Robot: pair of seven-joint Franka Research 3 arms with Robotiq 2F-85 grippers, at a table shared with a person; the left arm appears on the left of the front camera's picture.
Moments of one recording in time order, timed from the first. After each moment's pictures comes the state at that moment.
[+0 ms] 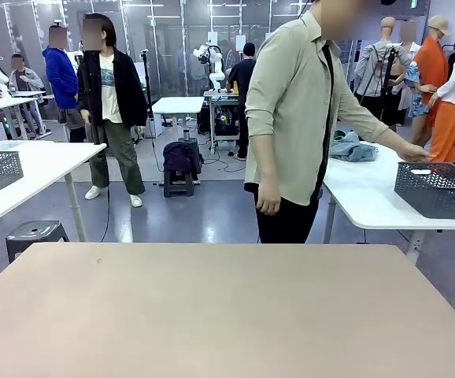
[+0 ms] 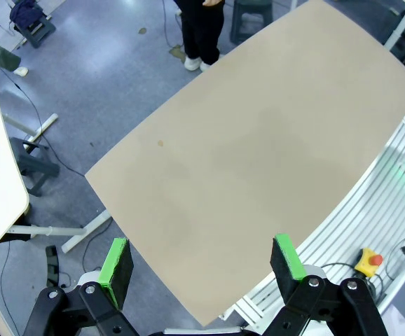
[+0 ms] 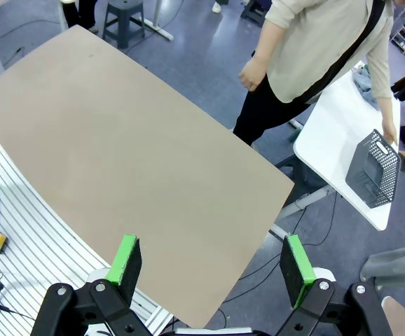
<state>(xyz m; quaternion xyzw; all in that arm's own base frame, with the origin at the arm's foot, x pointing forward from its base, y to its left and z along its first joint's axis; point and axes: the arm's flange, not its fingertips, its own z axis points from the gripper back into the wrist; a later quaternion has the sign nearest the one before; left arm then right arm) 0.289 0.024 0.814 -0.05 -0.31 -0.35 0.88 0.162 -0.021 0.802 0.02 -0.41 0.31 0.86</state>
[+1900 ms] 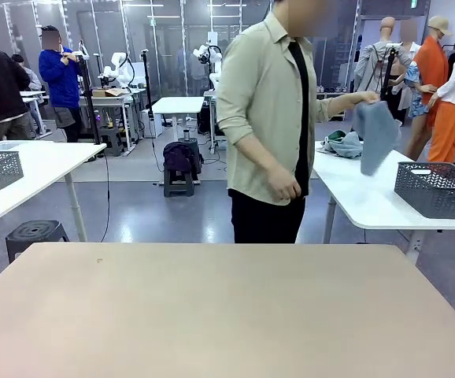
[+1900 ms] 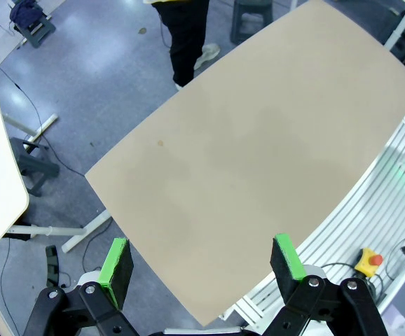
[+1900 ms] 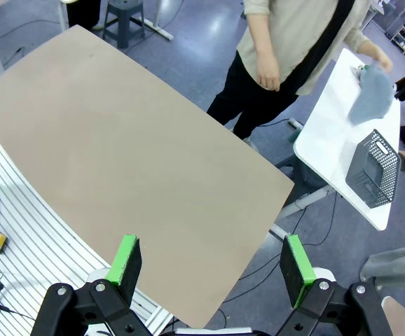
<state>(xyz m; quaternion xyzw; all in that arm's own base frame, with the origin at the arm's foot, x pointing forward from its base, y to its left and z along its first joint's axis) 0.289 0.024 0.814 -0.05 -0.31 -0.35 0.88 0.162 -0.021 0.802 0.02 -0.41 0.31 0.86</state>
